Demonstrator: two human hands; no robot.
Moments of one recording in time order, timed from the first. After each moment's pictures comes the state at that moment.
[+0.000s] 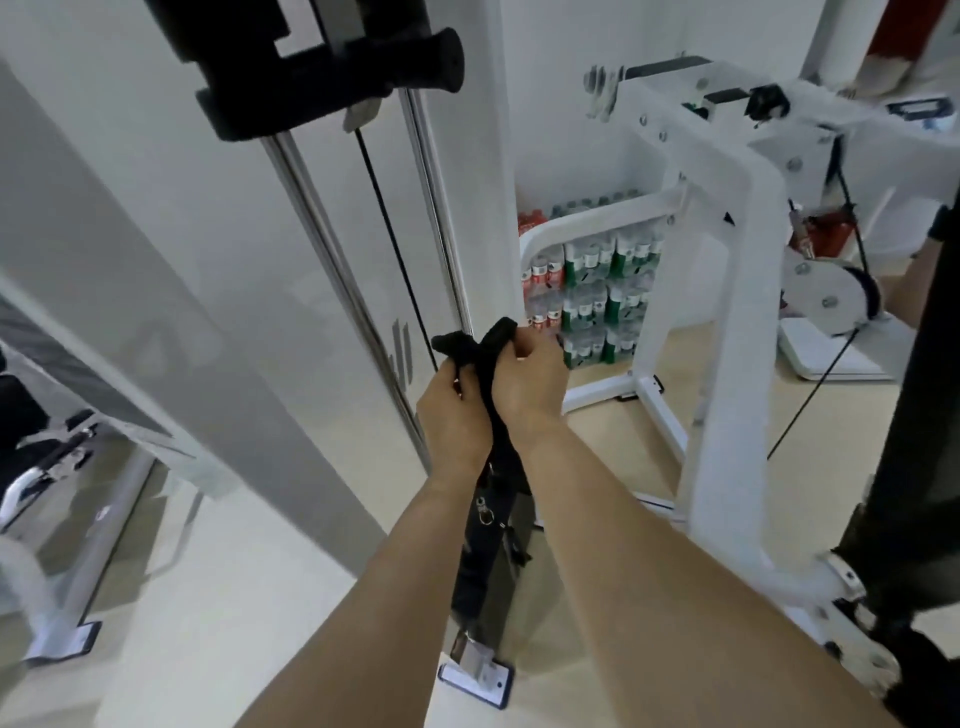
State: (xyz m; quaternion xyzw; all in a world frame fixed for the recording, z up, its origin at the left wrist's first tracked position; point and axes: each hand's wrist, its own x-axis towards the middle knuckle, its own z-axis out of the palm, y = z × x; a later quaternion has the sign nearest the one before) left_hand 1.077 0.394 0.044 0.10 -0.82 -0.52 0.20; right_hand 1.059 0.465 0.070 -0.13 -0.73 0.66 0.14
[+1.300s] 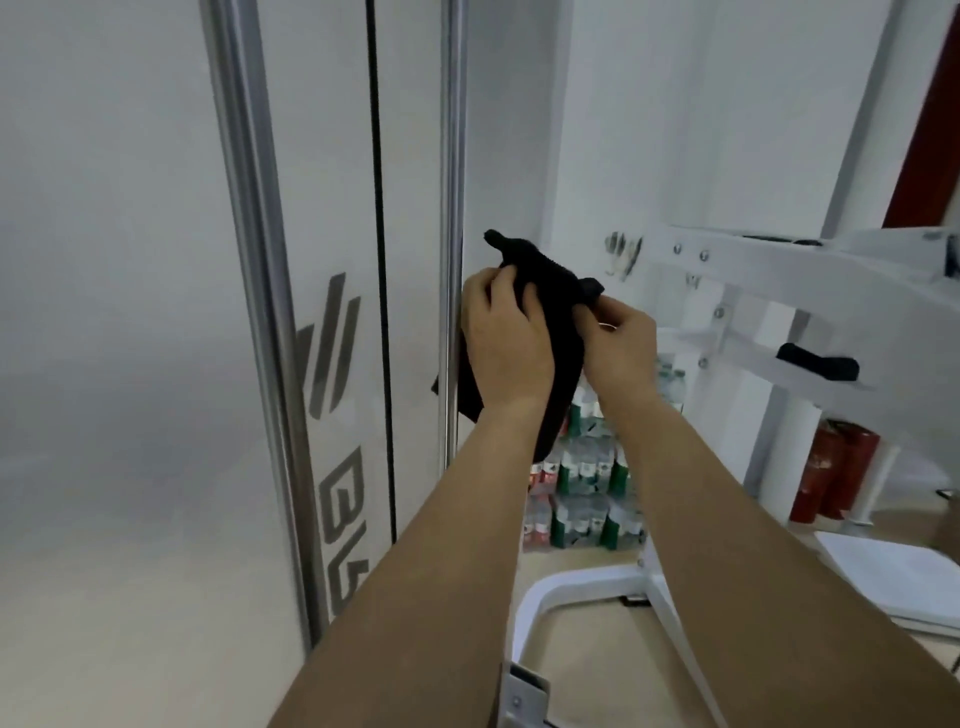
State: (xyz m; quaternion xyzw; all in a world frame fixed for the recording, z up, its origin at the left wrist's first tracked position) left_hand 0.835 0.446 -0.048 -0.05 -0.69 -0.48 0.54; right_hand 0.833 0.542 -0.045 0.09 -0.69 0.65 0.30
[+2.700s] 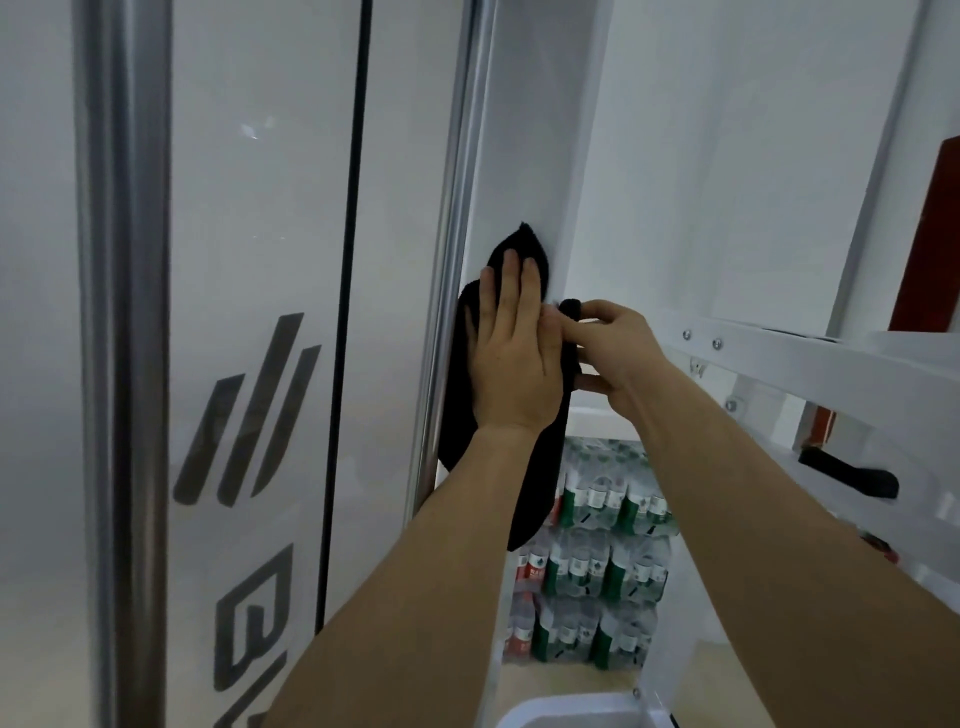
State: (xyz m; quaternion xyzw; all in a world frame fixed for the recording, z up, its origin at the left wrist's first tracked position) left_hand 0.726 0.446 -0.033 -0.15 -0.69 -0.34 0.62; right_hand 0.763 0.547 0.022 0.16 -0.71 0.67 0.16
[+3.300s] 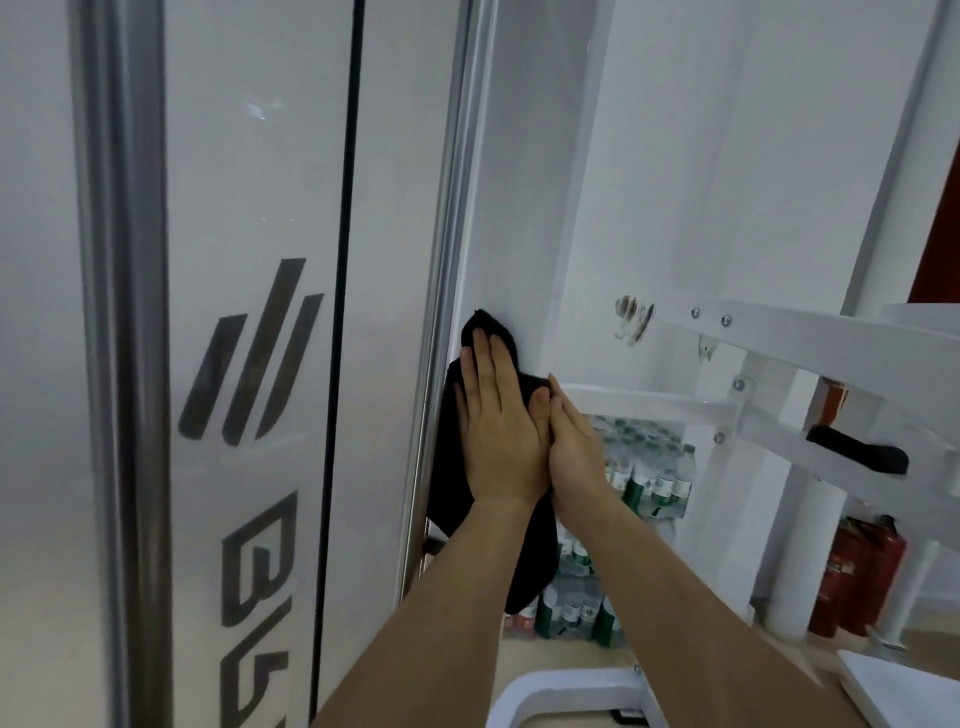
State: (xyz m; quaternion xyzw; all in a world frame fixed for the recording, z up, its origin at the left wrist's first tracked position) left_hand 0.729 0.455 -0.139 -0.01 -0.77 -0.31 0.57; right_hand 0.757 0.525 -0.126 0.16 -0.63 0.74 0.15
